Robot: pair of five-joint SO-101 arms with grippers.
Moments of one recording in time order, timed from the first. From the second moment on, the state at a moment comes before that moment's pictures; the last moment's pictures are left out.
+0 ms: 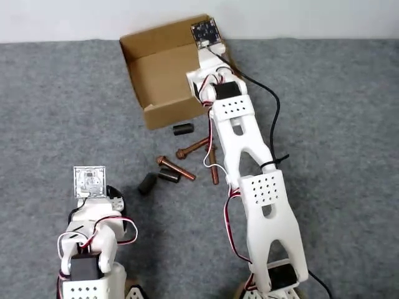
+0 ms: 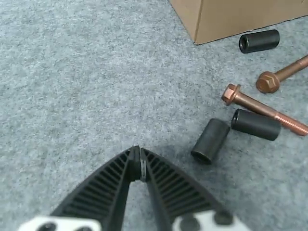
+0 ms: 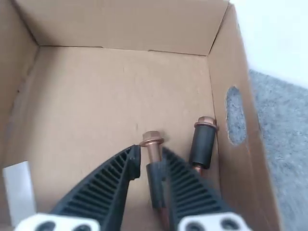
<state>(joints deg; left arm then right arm) -7.8 -103.6 96.7 61.3 6.3 -19.2 63.3 -69.3 51.6 5.0</state>
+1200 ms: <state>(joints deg) -13.6 -103.6 96.7 59.5 4.0 -33.1 52.7 -81.9 100.5 5.1</state>
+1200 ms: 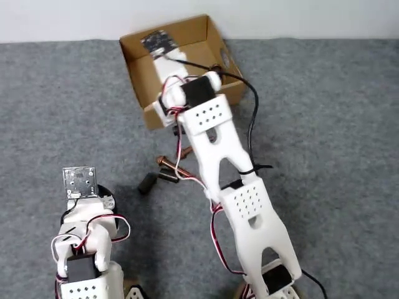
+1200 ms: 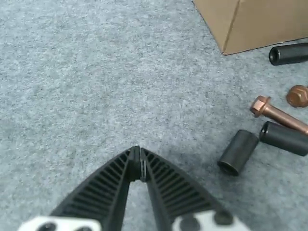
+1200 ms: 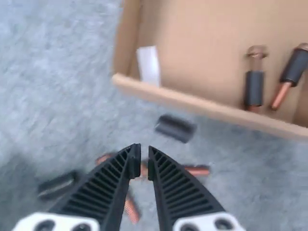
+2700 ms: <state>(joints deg) -13.6 -103.6 96.7 59.5 4.0 -42.9 52.5 -42.5 92.7 11.8</state>
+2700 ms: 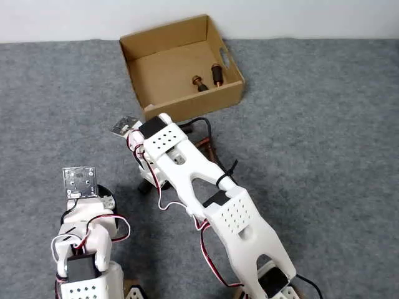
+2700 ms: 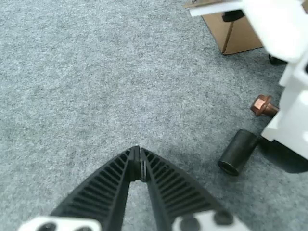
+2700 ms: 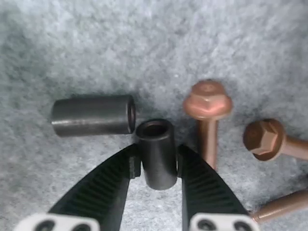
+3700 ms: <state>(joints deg) -10.6 -103.6 96.7 61.4 4.0 -38.5 19.5 -34.6 100.5 -9.8</state>
